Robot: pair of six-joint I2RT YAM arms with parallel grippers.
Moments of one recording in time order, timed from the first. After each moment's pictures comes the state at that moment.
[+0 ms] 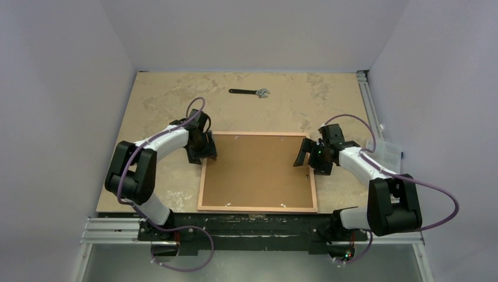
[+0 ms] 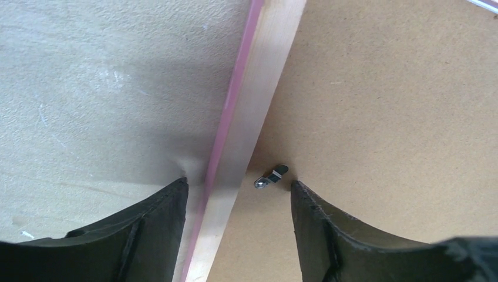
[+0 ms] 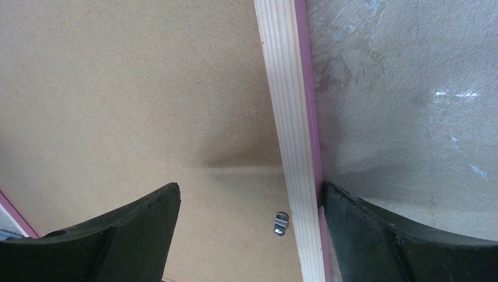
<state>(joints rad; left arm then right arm) -0.33 1.64 0.98 -0.64 0.01 -0.63 0.17 1.34 0.68 -0.50 -0.23 0.51</state>
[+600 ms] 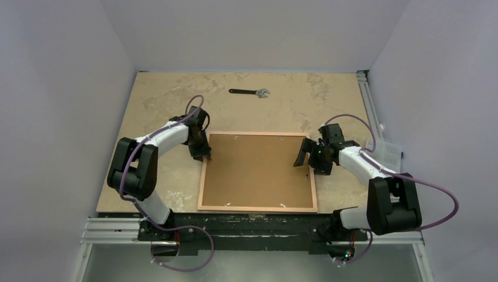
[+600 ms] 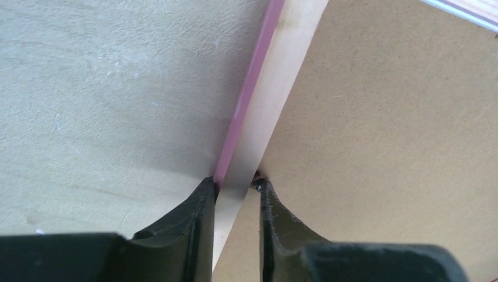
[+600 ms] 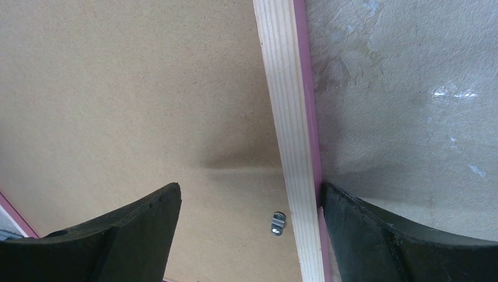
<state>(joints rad) -0.31 1.68 1.03 -0.67 0.03 -0.62 0.17 1.35 0.68 -0.50 -0.24 0.51</state>
